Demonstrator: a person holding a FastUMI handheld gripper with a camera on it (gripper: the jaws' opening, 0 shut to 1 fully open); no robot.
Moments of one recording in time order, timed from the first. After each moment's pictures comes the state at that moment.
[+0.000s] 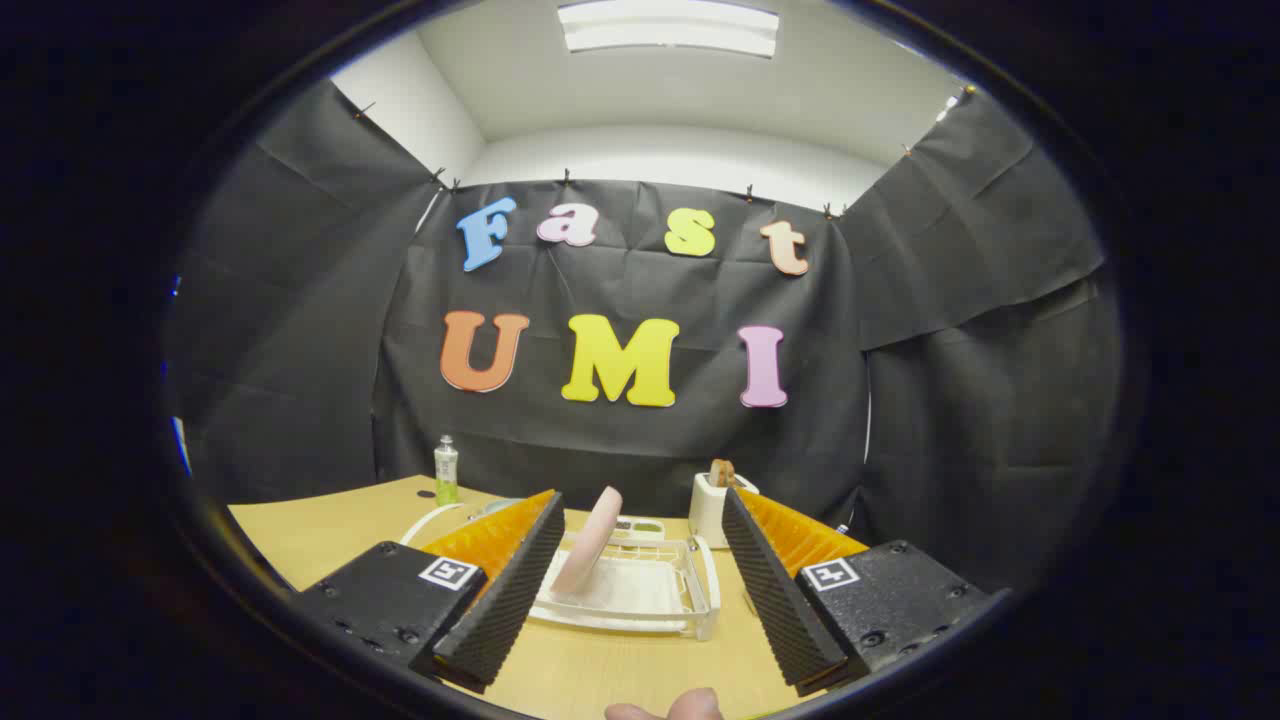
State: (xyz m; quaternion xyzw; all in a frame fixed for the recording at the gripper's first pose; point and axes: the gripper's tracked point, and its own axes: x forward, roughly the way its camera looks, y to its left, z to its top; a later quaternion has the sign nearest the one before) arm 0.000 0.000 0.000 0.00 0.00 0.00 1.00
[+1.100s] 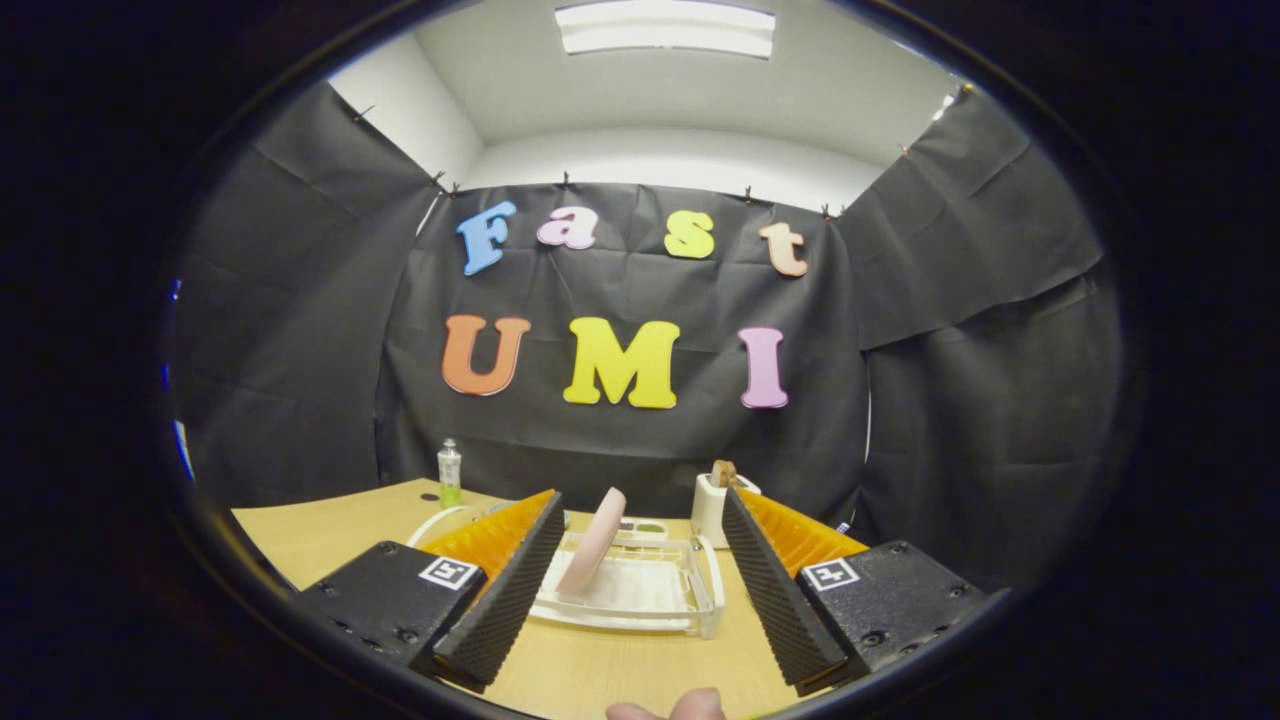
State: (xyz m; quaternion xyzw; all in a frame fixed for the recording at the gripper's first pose) arm -0.003 0.000 -0.002 0.01 0.00 0.00 1.00
